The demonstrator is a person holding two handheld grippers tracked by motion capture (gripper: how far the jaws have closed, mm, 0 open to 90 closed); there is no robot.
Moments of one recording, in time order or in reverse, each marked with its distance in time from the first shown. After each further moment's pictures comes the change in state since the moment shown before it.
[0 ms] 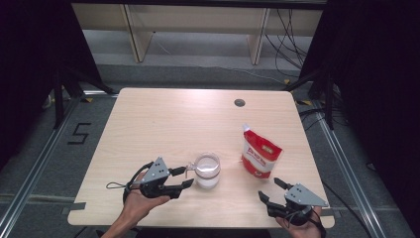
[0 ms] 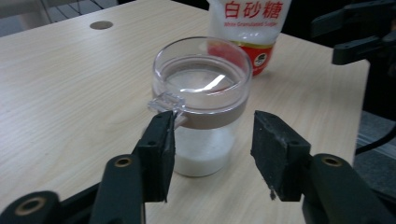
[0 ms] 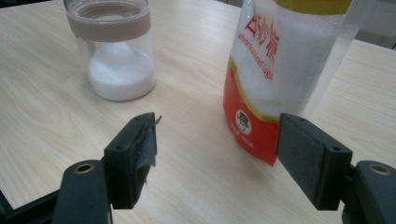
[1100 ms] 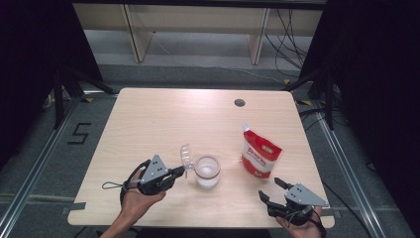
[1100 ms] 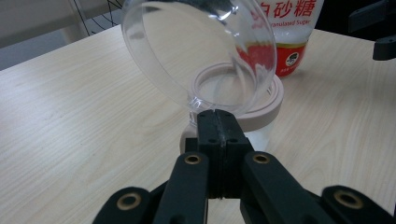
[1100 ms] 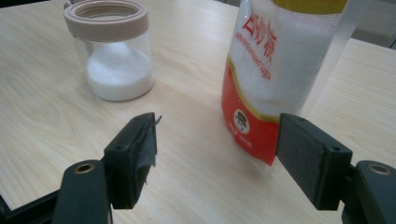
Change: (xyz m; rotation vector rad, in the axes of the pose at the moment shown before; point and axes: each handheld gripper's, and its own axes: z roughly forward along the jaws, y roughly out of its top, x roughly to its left) left arm 0.003 0.006 -0.005 0.005 0.131 0.060; right arm 0.001 0.000 -0.001 0.024 0.006 0.025
